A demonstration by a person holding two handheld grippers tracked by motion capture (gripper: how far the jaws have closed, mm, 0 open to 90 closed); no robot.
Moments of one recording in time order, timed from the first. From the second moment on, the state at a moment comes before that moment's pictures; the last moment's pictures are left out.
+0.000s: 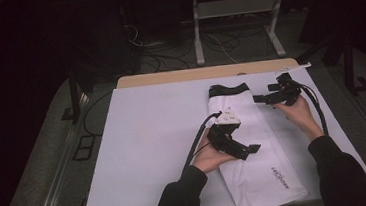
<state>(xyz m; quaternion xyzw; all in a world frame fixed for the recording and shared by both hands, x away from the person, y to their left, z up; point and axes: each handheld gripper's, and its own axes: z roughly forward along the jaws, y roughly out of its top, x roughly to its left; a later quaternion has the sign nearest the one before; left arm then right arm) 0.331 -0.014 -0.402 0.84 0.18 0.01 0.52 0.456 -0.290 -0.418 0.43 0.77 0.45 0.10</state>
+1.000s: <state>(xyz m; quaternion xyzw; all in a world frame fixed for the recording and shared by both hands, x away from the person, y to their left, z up) 0.389 0.033 -0.400 0.81 0.25 0.04 0.52 0.450 -0.283 -0.424 0.44 0.77 0.45 0.09</state>
